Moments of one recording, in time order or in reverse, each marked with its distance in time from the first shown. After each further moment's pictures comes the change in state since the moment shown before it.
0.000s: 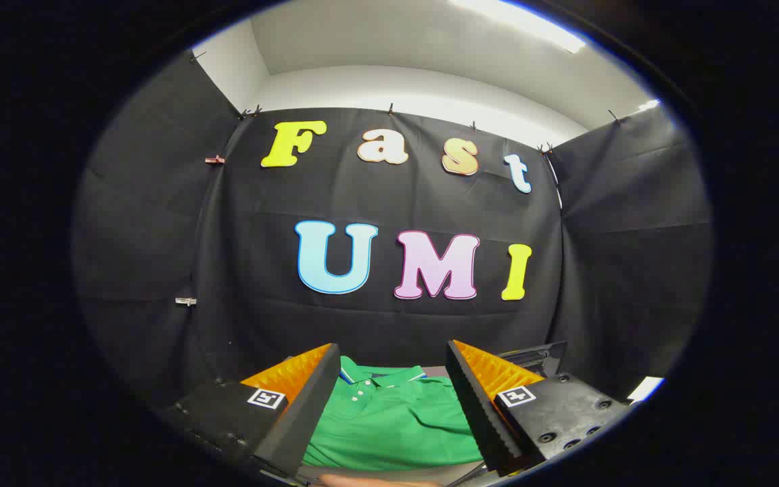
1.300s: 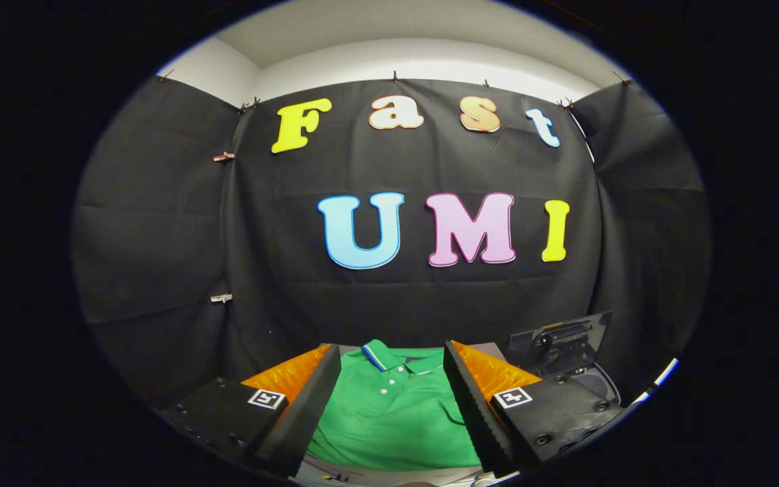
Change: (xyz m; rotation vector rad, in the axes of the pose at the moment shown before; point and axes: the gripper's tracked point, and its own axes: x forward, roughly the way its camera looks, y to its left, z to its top) arm 0.035 0.014 -0.020 0.128 0.211 0.146
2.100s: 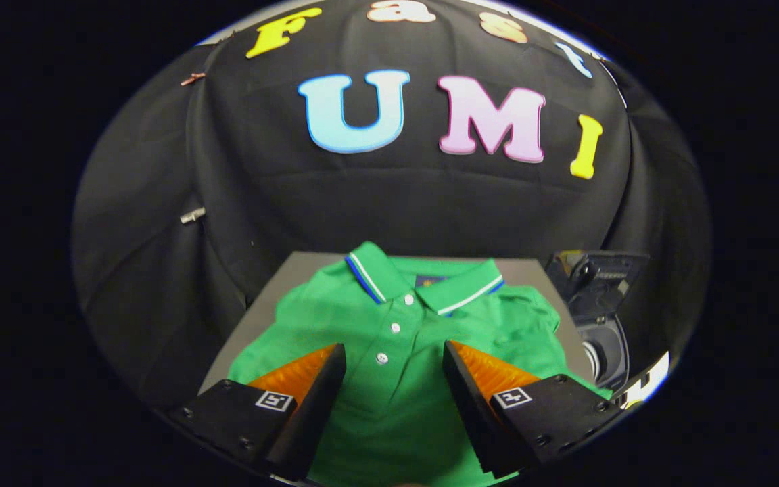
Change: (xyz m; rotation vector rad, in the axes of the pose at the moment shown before) arm 0.101 -0.005 -0.163 -0.007 0.563 -0.050
